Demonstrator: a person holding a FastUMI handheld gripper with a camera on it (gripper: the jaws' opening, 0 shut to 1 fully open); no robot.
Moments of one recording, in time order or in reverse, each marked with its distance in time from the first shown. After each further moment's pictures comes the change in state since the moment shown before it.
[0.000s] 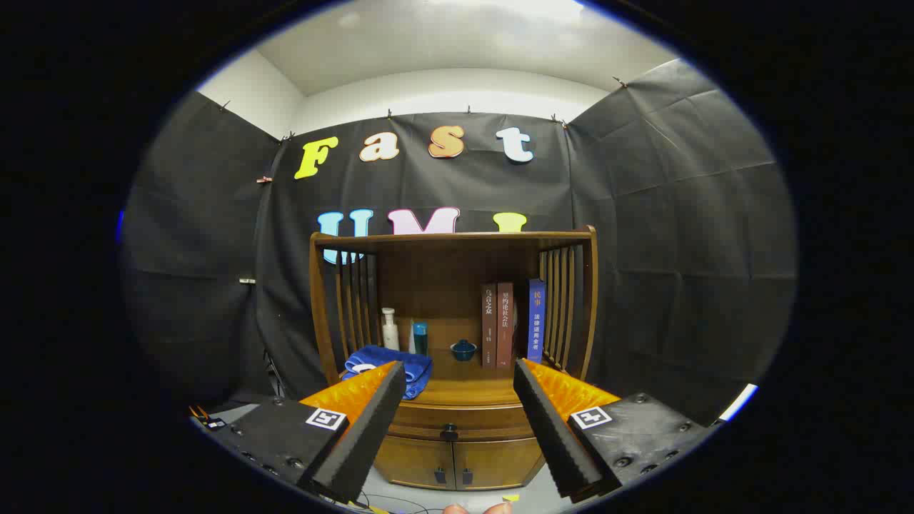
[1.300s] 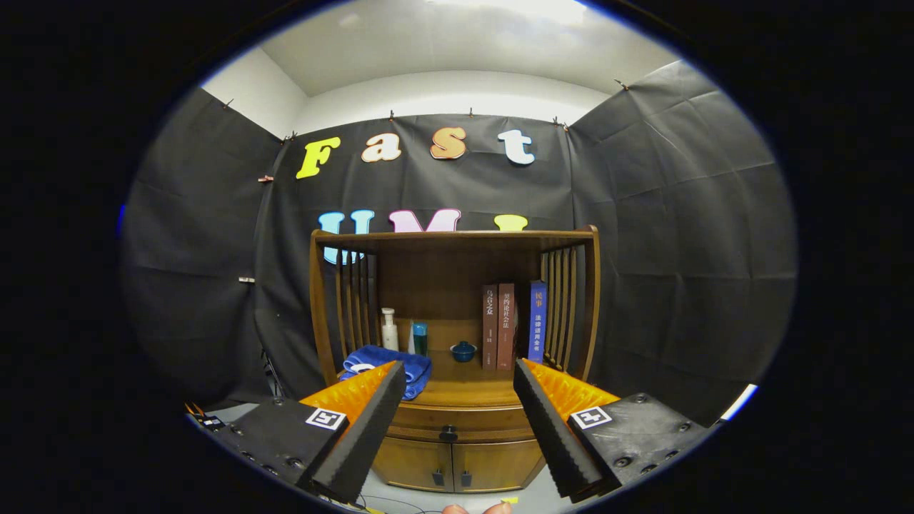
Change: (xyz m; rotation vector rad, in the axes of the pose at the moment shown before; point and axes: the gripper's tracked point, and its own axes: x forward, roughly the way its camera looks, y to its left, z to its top) arm 0.007 0.004 -0.022 -0.002 -0.022 0.000
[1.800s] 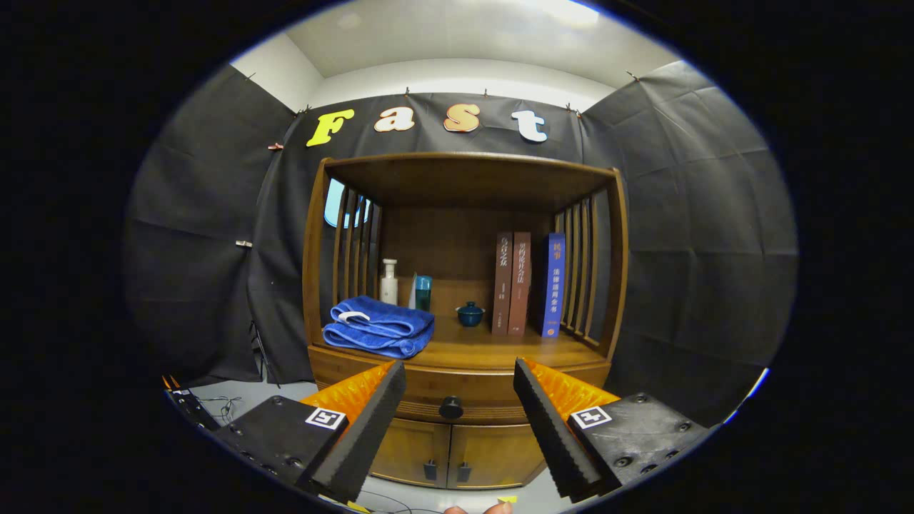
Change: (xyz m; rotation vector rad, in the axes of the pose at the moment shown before) arm 0.044 0.024 -0.143 -0.046 0.039 0.013
